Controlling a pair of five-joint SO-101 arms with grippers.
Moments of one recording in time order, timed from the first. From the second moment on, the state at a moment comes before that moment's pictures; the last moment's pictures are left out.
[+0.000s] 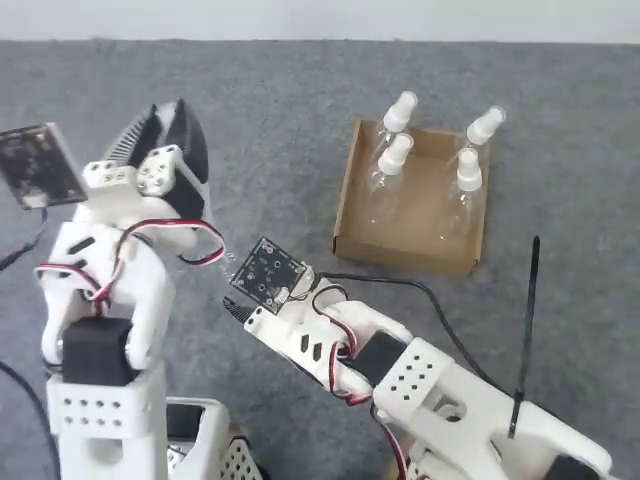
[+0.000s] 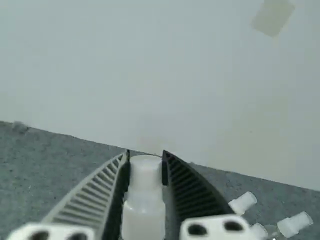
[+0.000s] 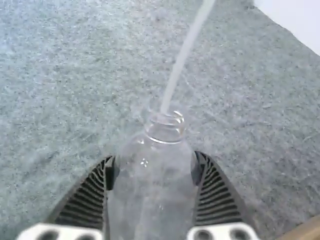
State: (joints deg) left arm -2.6 -57.8 32.3 48.5 22.3; right arm -55.8 -39.1 63.1 13.8 7.4
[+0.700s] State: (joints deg) left arm -1.4 -57.9 41.4 48.0 21.7; right arm -53.5 -41.2 66.7 5.1 7.3
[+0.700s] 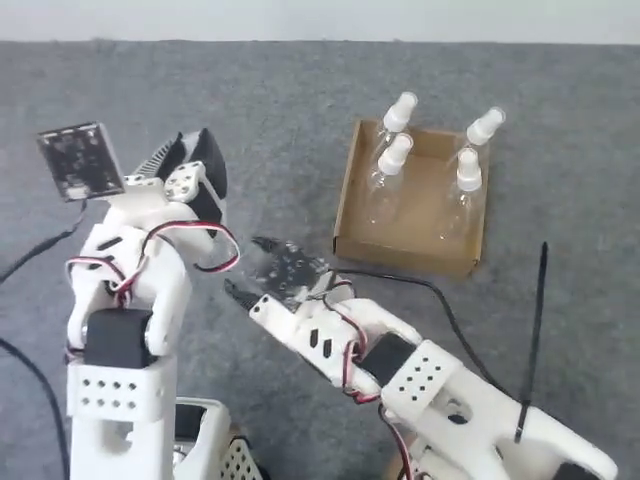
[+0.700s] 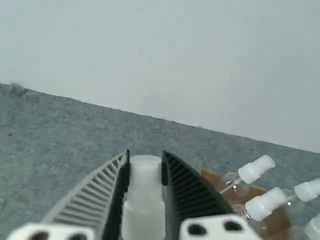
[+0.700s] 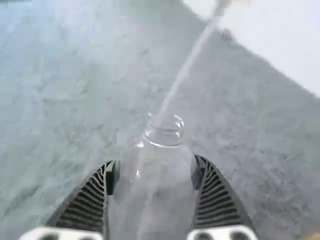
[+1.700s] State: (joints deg) left arm 5.9 -71.7 43.4 63.3 8.0; right arm -50.4 -47.2 69.6 4.6 2.4
